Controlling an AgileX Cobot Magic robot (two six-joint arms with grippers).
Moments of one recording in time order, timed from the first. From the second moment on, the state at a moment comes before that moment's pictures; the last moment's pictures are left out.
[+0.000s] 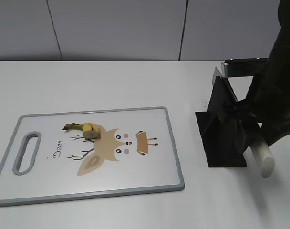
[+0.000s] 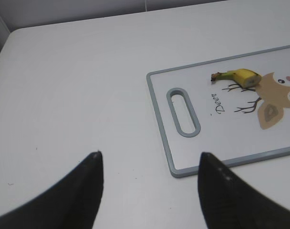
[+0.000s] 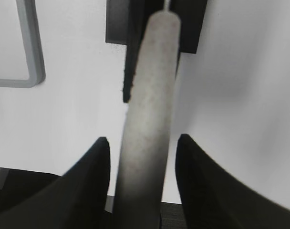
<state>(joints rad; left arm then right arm) -0.04 -0.01 -0.48 -0.09 1.08 0.25 0.41 1.64 -1.08 0.10 1.08 0.28</state>
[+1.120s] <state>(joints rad) -0.04 -0.01 -0.48 -0.09 1.08 0.25 0.41 1.53 -1.08 0.13 1.11 0.31</state>
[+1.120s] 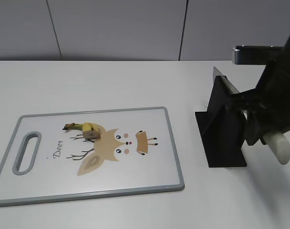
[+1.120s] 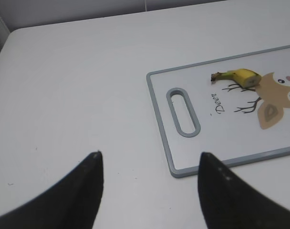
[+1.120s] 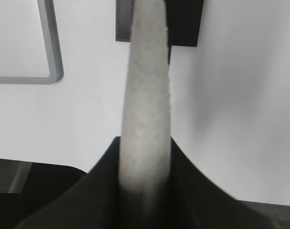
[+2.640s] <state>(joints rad) -0.04 0.27 -0.60 -0.14 0.96 0.43 0.41 1.29 -1.15 0.21 1.00 -0.54</state>
